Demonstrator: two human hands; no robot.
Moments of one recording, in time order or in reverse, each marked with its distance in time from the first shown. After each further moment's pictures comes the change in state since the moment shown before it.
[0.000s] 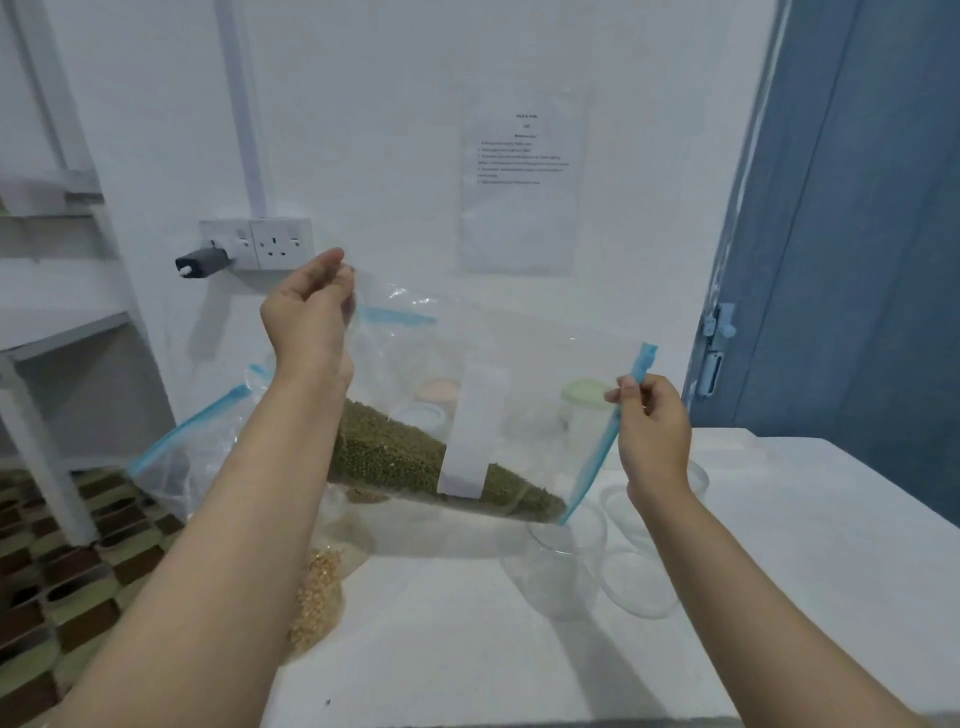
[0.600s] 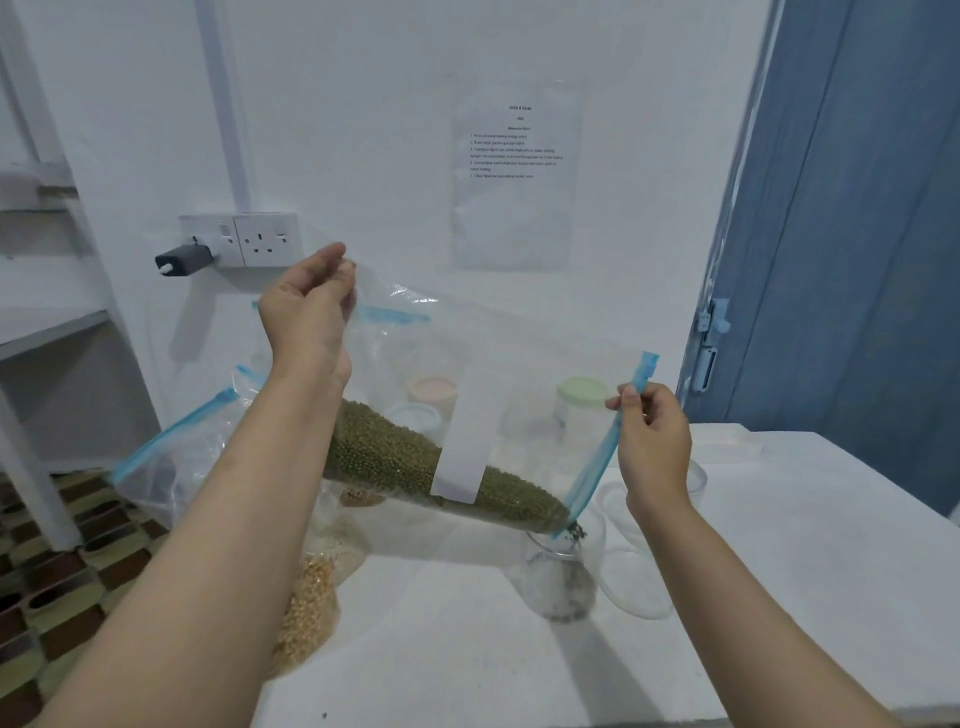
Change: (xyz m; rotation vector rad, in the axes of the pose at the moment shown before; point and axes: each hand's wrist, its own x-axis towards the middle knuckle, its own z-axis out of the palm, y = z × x) left_hand 0.010 -0.006 0.005 0.006 -0.052 -0.007; right_hand -0.002 0.012 0.002 -0.013 0.032 0.018
